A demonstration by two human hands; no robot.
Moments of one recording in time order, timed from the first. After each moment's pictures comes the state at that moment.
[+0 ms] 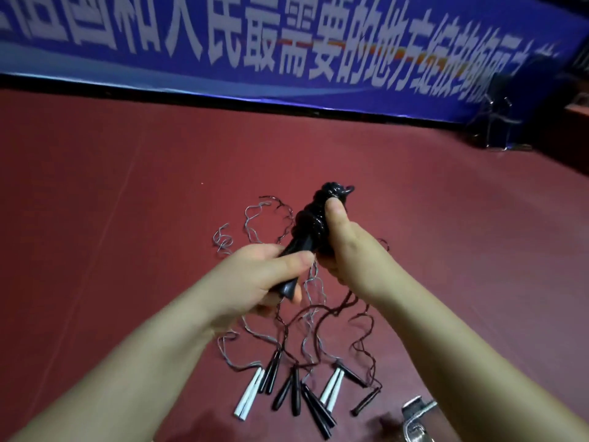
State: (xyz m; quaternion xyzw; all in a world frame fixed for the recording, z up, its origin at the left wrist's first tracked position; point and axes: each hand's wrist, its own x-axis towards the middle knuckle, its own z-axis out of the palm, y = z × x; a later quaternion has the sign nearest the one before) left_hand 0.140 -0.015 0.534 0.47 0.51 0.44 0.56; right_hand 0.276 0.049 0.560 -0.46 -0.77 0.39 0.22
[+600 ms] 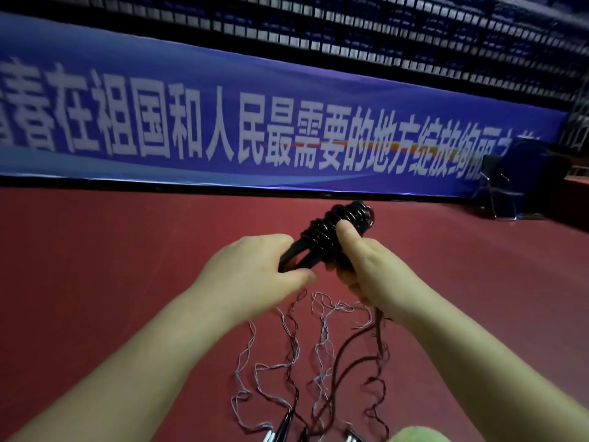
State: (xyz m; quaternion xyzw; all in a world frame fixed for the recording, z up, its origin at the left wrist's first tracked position) left_hand 0.204 -0.136 0.649 0.66 0.69 0.30 -0.01; right_hand 0.362 -0.062 0.654 -0.37 -0.81 0.35 0.28
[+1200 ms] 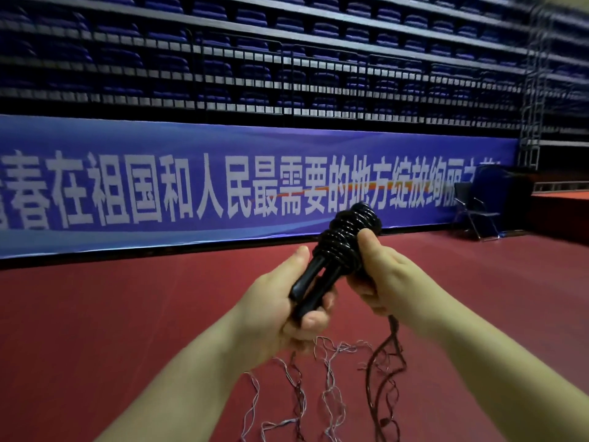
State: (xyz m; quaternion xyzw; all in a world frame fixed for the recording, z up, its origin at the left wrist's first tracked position) left_hand 0.264 -0.185 0.686 0.57 0.40 0.45 0.56; right_hand 0.424 -0.126 0.699 -0.29 -0.79 0.38 0.39
